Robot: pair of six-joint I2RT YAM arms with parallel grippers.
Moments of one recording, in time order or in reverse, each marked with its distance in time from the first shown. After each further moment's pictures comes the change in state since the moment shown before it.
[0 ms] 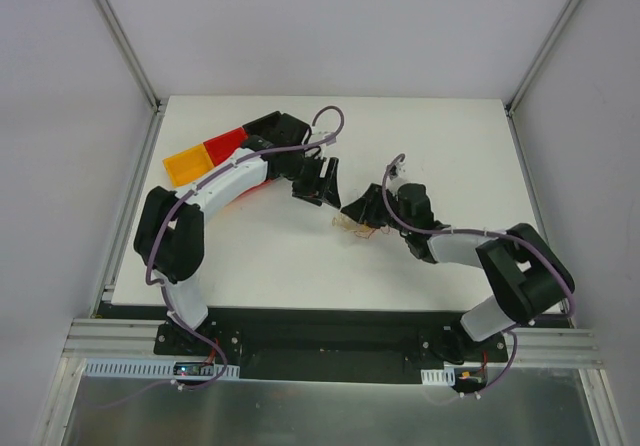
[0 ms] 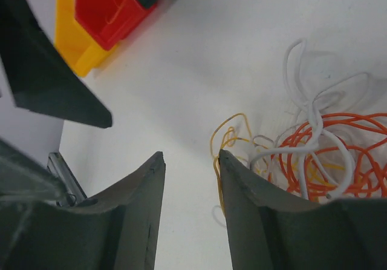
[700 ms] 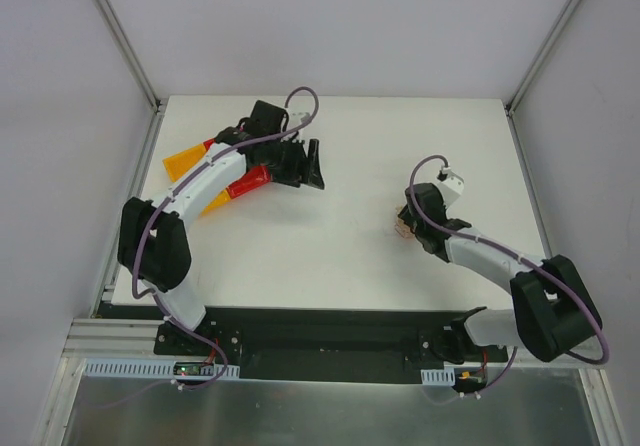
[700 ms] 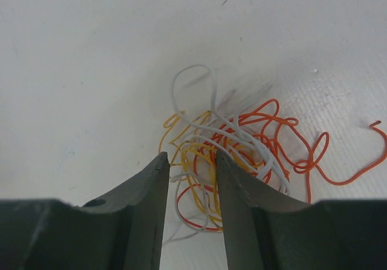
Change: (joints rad) left arm 0.136 -0.089 0.016 -0.042 -0.151 0.001; right arm -0.040 -0.277 -0.015 -0.560 0.809 0.076
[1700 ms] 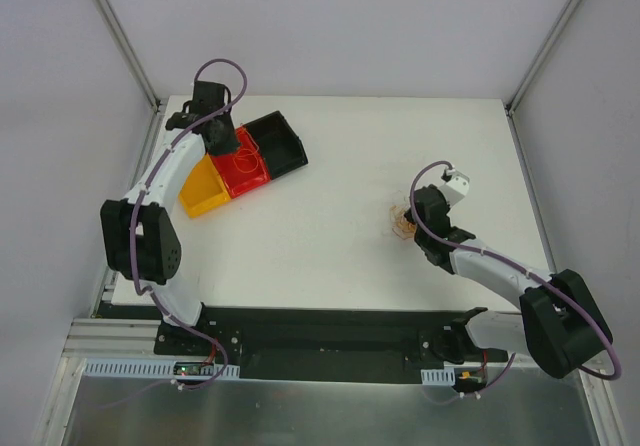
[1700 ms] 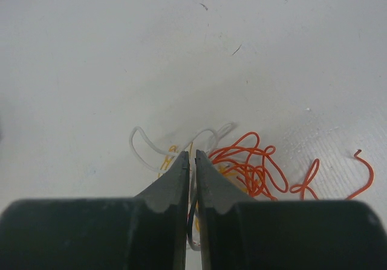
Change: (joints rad) left arm 0.262 -0.042 0.035 -0.001 -0.511 -0.063; right arm 0.026 -0.066 -0.060 0.153 0.102 -0.080
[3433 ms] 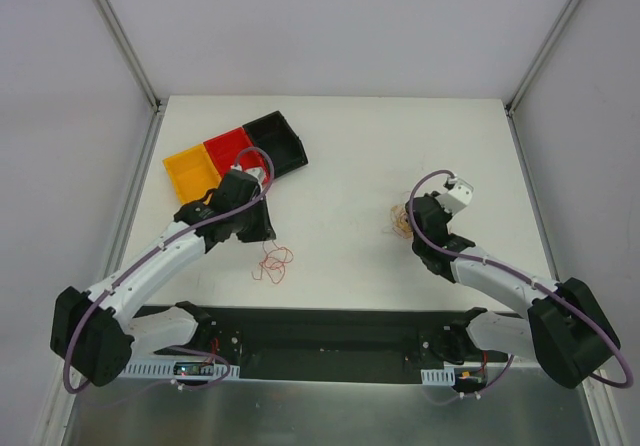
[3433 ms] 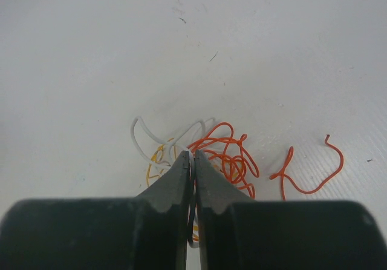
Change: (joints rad) left arm -0.385 -0.576 -0.657 0.019 0.164 -0.216; right arm 0.071 -0.060 -0.038 -0.038 0.171 0.050
